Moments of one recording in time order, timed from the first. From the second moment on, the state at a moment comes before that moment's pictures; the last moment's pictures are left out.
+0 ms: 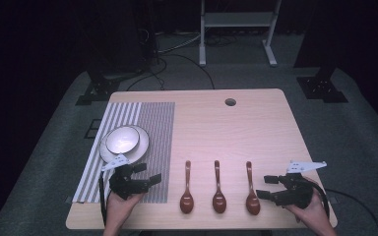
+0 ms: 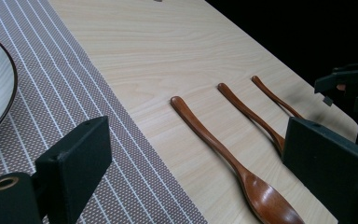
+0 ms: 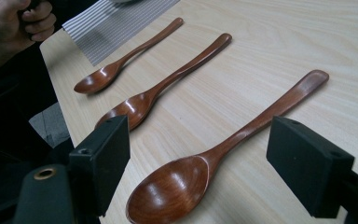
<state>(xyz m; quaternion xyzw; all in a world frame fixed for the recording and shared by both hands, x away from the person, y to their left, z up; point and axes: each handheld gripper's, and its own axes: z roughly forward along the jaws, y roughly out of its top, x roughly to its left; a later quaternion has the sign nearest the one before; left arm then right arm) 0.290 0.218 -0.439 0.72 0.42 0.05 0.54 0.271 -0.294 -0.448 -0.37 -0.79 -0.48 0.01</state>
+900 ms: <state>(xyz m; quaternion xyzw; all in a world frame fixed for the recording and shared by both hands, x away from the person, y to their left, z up) 0.292 0.214 -0.441 0.73 0.42 0.04 0.54 0.288 -0.229 -0.426 -0.30 -0.83 -0.47 0.04</state>
